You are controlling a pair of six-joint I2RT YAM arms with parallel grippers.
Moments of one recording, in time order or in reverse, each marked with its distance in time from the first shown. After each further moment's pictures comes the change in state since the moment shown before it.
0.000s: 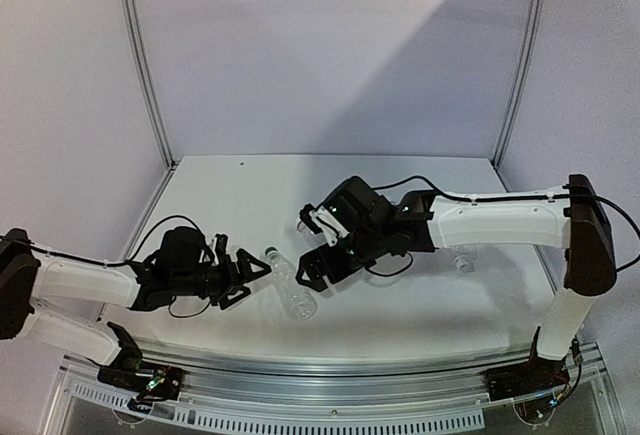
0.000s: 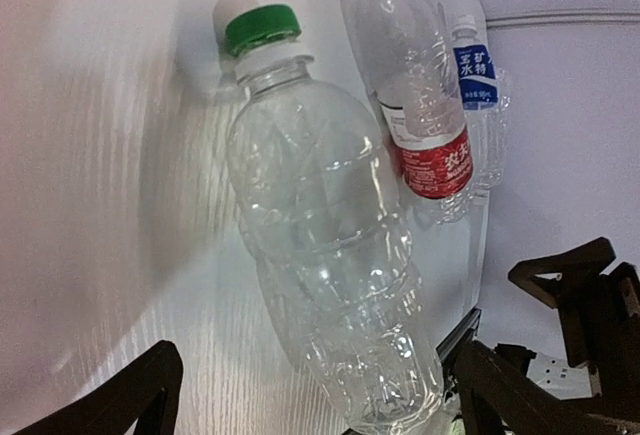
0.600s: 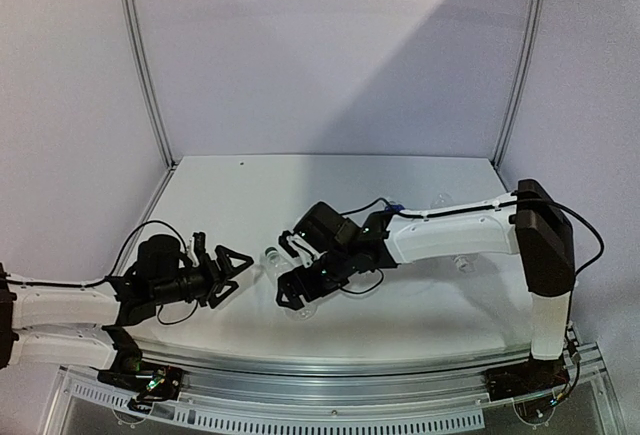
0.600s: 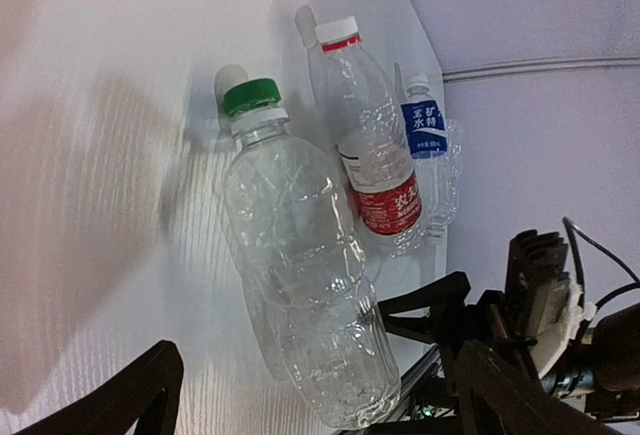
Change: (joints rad) left arm 0.031 -0.229 -0.130 0.045 -0.071 -0.072; right arm 0.042 0.213 0.101 0.048 -0.084 0.085
